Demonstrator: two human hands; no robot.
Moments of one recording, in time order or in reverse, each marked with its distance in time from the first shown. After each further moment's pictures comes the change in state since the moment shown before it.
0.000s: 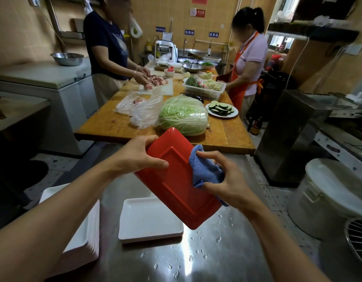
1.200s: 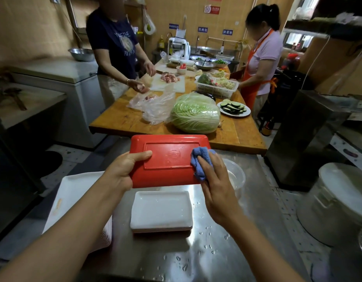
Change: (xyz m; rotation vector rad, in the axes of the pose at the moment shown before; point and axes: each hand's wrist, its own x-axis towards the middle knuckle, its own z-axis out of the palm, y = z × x) left_hand -0.036 -0.038 0.005 -0.886 0.386 -0.480; right_hand -0.010 0.028 0.060 -0.531 0.154 -0.169
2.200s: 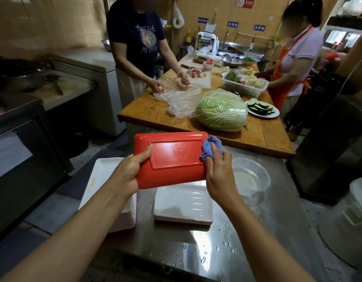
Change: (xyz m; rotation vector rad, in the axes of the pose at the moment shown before) left_hand -0.022 -0.015 -0.061 -0.213 0.005 0.056; right_hand 0.037 -0.041 0.050 0.128 -0.013 0.224
